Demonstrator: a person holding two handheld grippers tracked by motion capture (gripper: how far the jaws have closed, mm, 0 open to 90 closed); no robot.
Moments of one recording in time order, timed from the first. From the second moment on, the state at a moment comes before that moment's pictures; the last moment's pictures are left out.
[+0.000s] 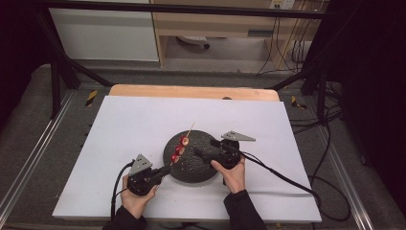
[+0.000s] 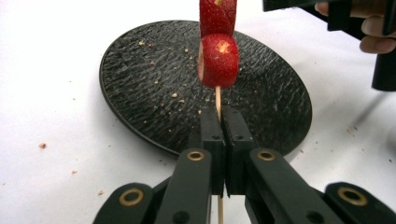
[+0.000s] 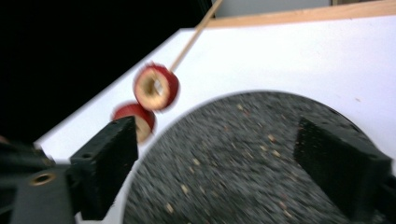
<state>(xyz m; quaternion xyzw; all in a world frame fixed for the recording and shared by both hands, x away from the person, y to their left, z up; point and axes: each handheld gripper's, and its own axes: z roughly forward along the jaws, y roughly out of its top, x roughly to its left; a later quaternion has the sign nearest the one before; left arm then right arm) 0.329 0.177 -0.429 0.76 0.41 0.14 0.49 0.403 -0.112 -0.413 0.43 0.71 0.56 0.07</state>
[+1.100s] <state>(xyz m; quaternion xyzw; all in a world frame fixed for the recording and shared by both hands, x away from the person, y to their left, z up) 0.341 0.185 -0.415 0.79 0.39 0.13 0.46 0.377 -0.222 -0.456 0.39 0.81 0.43 0.10</state>
